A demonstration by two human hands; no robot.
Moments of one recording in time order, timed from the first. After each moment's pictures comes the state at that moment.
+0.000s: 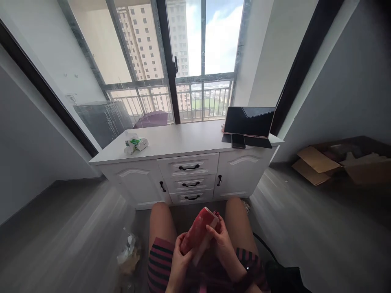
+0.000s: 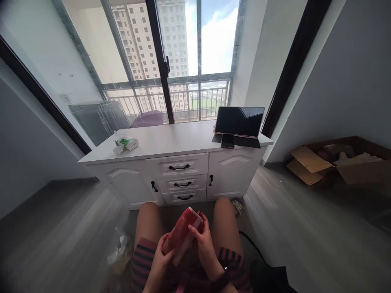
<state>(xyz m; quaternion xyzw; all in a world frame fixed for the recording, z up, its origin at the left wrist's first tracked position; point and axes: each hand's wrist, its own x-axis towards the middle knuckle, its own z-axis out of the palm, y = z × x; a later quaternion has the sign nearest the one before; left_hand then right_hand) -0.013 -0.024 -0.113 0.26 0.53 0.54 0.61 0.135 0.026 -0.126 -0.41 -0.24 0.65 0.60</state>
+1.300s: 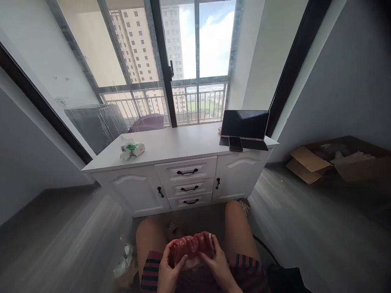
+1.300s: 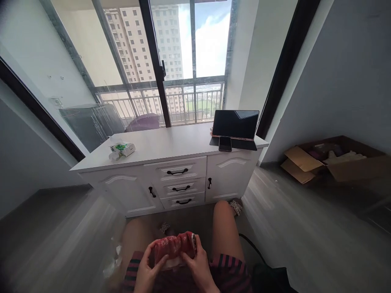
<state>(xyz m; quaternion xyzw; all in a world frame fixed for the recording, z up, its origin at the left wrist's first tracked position) -0.051 -0.022 -0.094 0.39 0.60 0.52 0.46 0.118 -0.003 -0.139 -0.54 -0.45 0.53 0.48</state>
